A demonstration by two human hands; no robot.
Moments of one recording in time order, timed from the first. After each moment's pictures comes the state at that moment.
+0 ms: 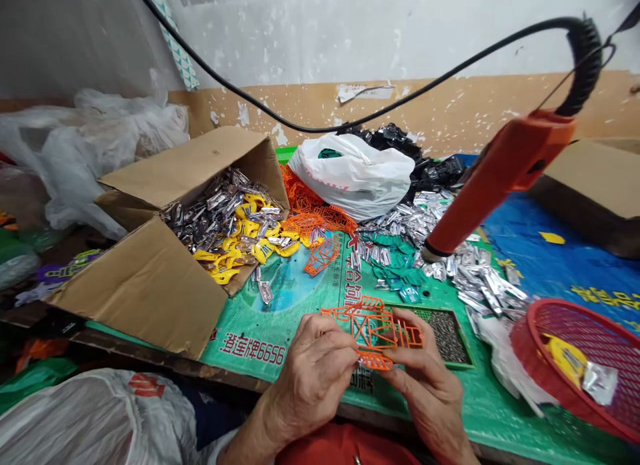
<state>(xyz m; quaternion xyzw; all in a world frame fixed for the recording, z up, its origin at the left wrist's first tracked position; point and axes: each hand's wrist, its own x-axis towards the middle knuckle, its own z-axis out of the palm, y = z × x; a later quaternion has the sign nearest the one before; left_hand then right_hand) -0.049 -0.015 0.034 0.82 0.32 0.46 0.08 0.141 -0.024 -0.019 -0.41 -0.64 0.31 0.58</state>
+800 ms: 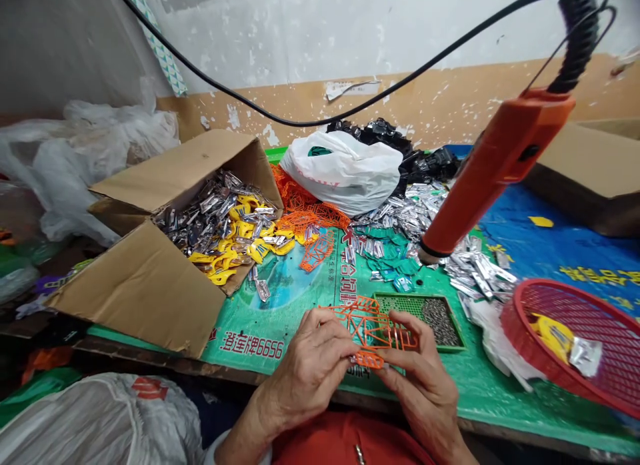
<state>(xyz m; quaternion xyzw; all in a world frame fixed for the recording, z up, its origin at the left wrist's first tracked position) -0.050 -0.016 0.035 0.85 0.31 0.38 0.16 0.141 -0.038 -0.021 -0.42 -0.67 0.23 0.57</state>
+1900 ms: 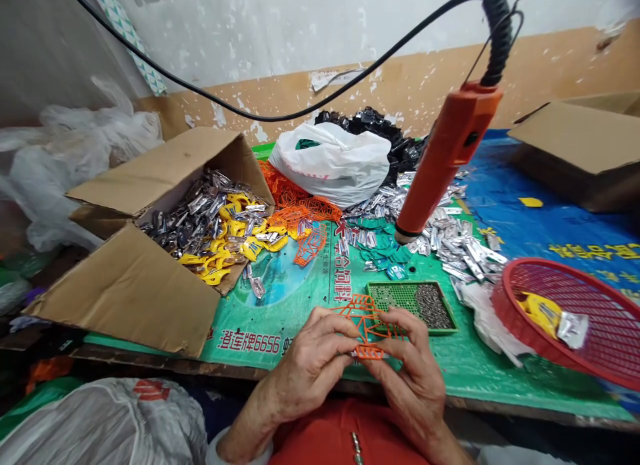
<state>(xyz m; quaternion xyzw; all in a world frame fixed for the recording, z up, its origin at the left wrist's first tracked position) -0.046 -0.018 0.032 0.83 0.28 0.38 0.29 0.130 -0.043 -0.024 -0.44 -0.67 0.12 0.58</state>
